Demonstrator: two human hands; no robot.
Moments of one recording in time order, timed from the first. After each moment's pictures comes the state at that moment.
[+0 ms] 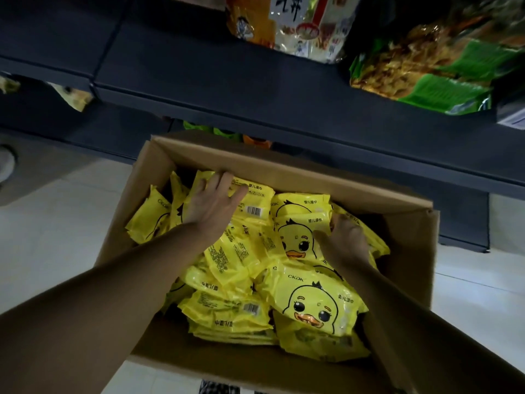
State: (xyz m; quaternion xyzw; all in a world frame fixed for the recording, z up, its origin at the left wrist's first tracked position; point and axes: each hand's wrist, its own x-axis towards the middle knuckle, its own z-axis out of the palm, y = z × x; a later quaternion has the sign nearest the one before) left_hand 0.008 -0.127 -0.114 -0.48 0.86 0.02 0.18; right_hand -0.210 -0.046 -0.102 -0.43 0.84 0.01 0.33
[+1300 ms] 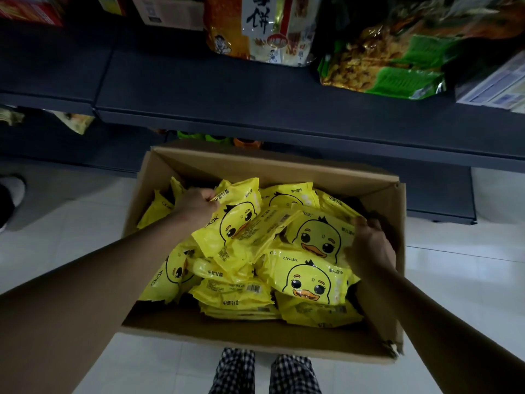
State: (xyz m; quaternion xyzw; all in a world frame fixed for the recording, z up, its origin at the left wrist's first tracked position) left_hand 0.018 -0.125 -0.060 -0.68 0.59 0.43 0.04; right_hand -0.253 0.016 -0.092 -0.39 0.88 0.01 0.28
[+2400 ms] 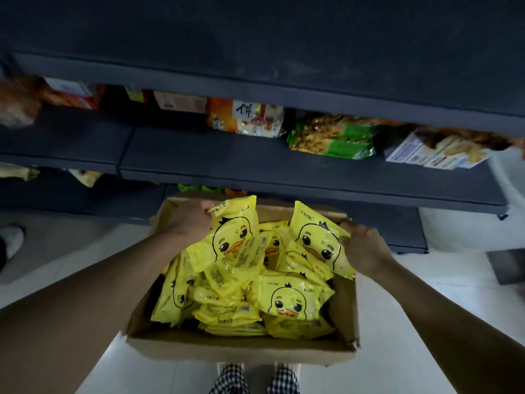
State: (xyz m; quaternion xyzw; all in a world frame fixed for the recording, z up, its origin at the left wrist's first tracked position) left_hand 0.013 -0.126 0.062 -0.64 0.68 0.36 -0.01; right_hand -0.267 0.000 0.067 -0.49 0.83 0.04 0.26
